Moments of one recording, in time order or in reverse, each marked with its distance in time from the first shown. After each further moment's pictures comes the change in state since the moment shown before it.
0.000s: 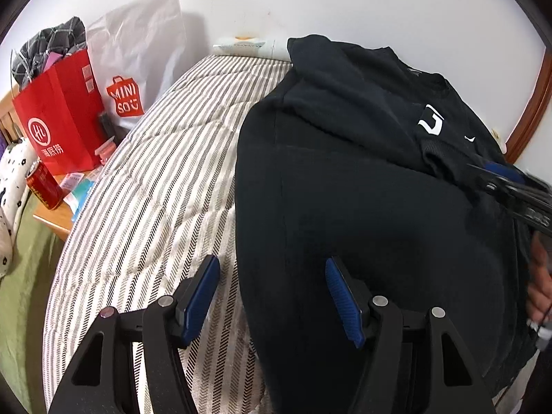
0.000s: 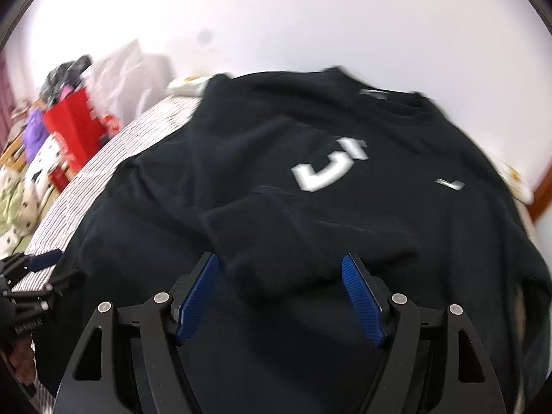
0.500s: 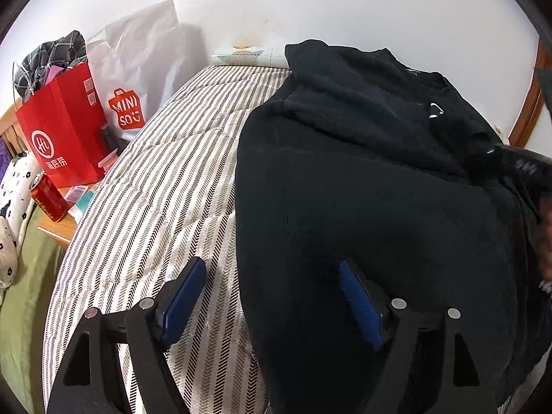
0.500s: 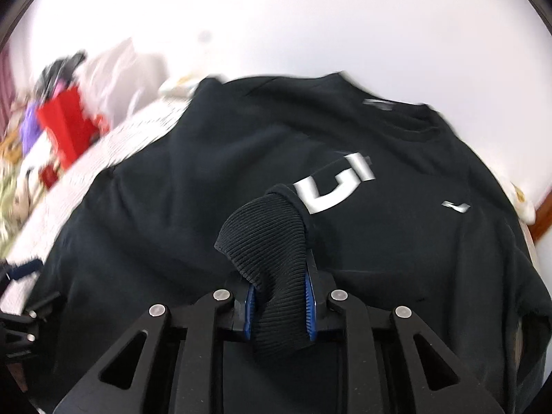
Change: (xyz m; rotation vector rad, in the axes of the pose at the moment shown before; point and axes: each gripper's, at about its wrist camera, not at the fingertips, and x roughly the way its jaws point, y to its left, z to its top) left arm 0.004 -0.004 -0.002 0.027 -0.030 0.032; right arm 0.012 -0.036 0.014 0.021 -0.026 -0.027
